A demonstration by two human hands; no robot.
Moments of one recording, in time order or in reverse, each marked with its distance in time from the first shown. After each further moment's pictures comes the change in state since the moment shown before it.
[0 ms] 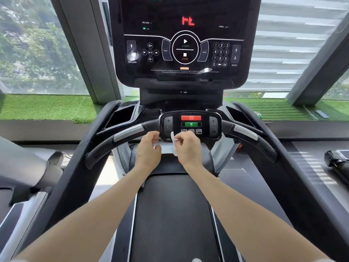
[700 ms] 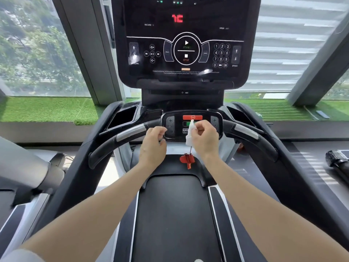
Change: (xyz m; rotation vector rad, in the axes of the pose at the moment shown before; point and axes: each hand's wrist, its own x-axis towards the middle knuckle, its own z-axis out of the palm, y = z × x) left_hand -0.001 0.015 -0.004 0.062 -0.015 0.169; right_hand 0.010 0.000 -0.041 0.240 0.152 0.088
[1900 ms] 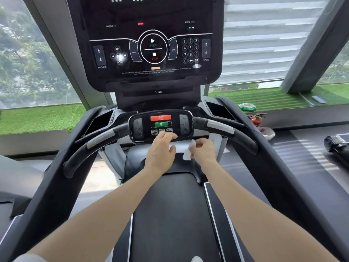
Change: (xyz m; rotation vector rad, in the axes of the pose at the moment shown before) left_hand -0.014 0.060 0.085 0.187 -0.170 0.169; right_hand 0.020 0.091 -0.055 0.136 -0.131 0.513
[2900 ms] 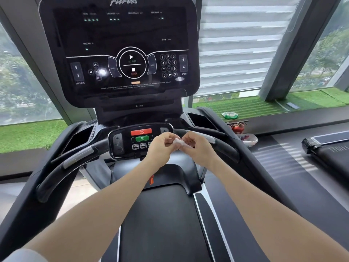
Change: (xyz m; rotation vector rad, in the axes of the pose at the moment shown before) left_hand 0.047 0.045 0.014 -0.524 -0.179 -0.132; right_hand 0.015 -0.027 -0.062 -0.177 -0.250 -0.552
